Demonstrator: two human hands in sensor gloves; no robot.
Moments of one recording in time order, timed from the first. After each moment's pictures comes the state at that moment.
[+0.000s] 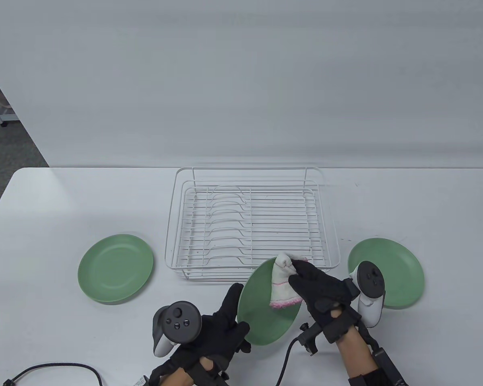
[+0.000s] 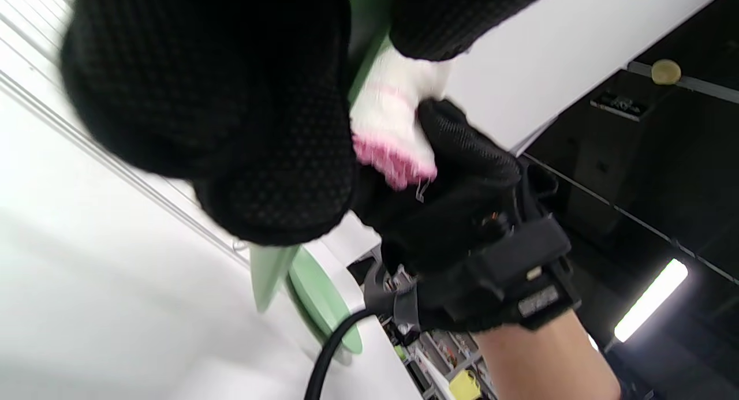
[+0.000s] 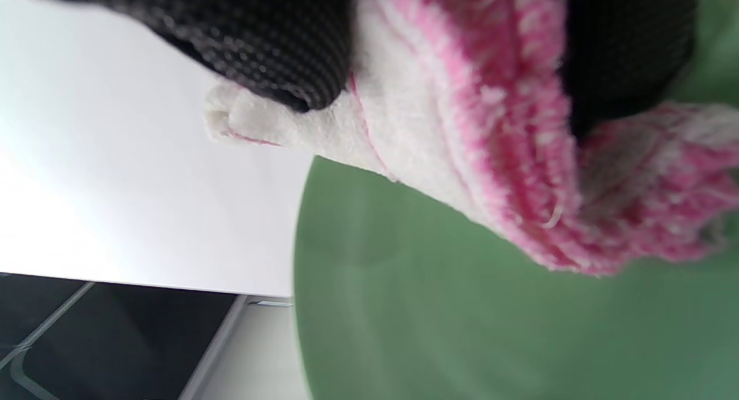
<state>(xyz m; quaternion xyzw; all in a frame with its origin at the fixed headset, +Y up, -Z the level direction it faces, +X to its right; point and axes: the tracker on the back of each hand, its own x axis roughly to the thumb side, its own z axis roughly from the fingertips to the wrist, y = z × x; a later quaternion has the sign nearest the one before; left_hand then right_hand) -0.114 -0.703 -0.247 -0.05 -0.29 0.48 0.83 0.161 -0.692 -0.312 0.13 0.06 0.68 0.72</state>
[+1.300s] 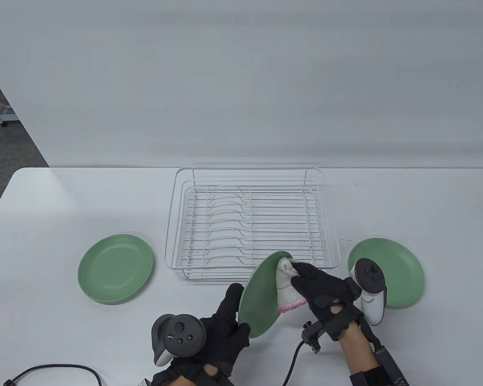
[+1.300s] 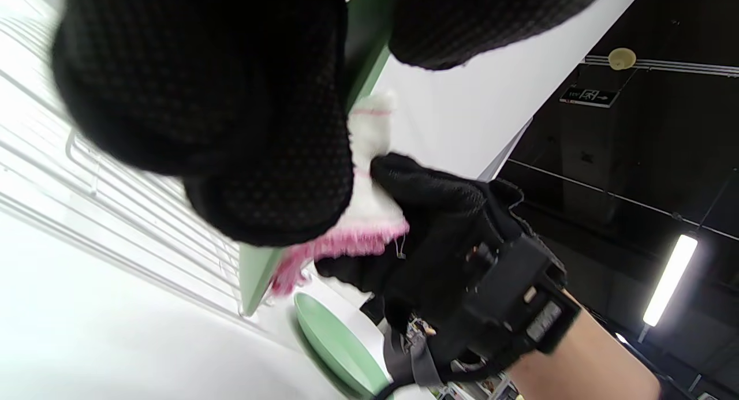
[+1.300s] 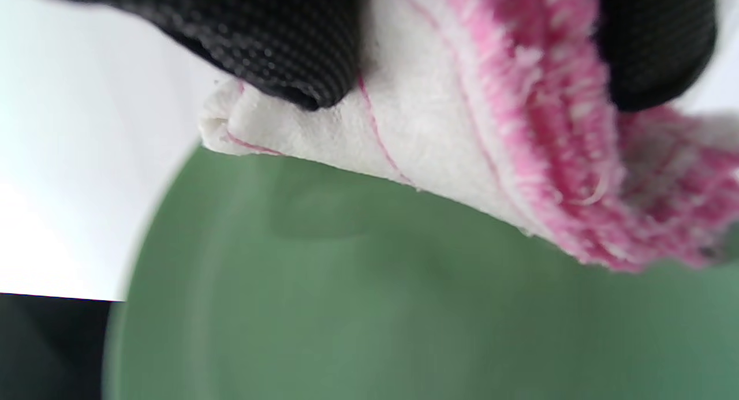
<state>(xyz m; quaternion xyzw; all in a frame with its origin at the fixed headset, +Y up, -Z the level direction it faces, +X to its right) -0.114 -0.689 -0.235 0.04 -0.29 0.43 0.85 0.174 -0.703 -0.319 0.07 0.08 0.71 0.70</state>
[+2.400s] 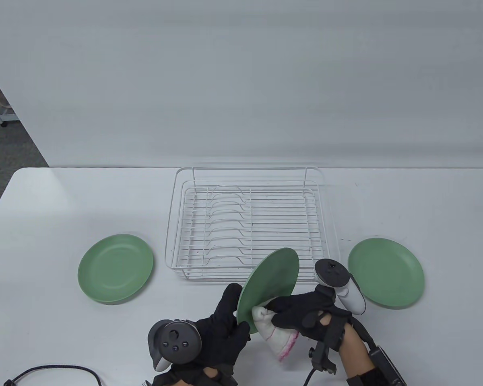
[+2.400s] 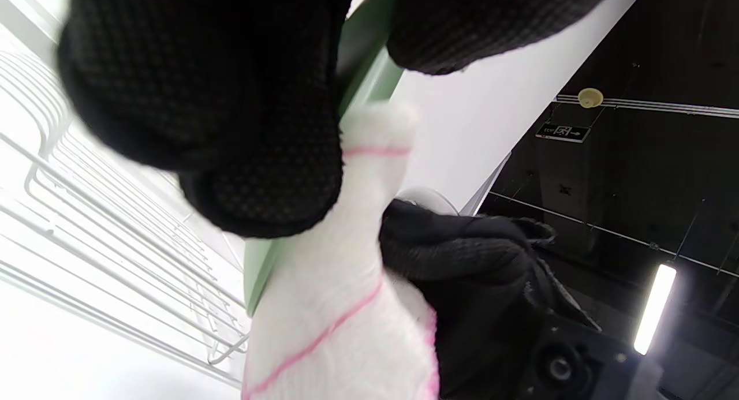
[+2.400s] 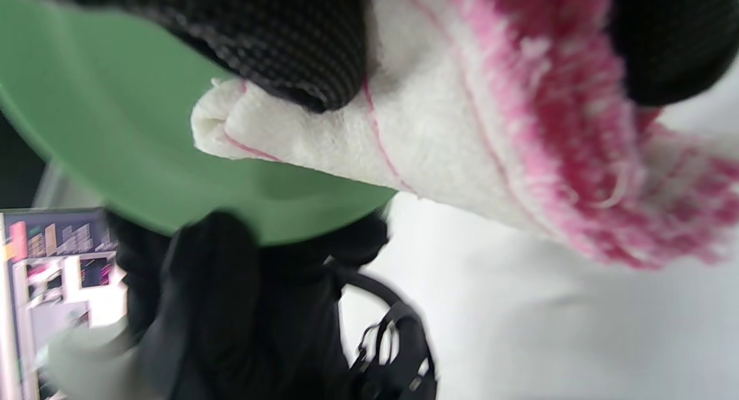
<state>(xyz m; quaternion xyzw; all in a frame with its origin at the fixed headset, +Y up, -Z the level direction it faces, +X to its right) -0.119 -0.685 -0.229 0.11 -0.28 0.45 0.84 0.138 -0.717 -0.311 0.16 0.34 0.73 0.56</state>
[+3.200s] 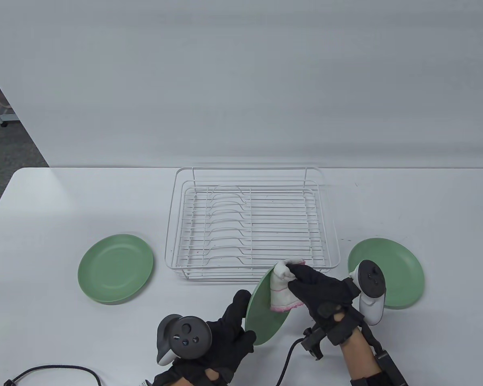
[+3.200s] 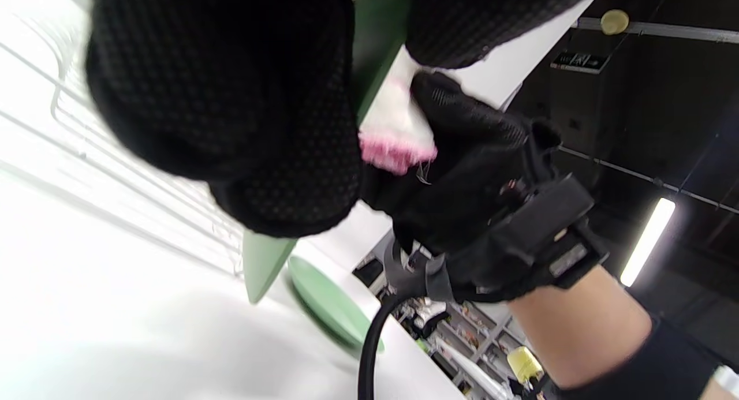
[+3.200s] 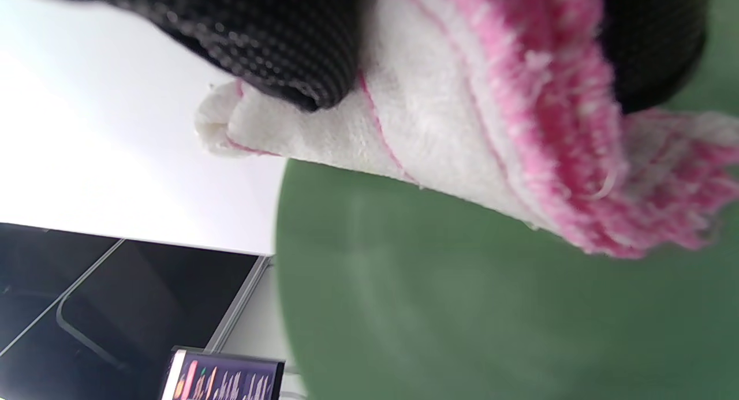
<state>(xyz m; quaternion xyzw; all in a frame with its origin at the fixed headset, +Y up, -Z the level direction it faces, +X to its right) -0.106 -0.693 -0.232 0.00 -0.32 0.41 0.85 0.156 -0.681 -0.306 0.18 0.07 0.69 0.70</state>
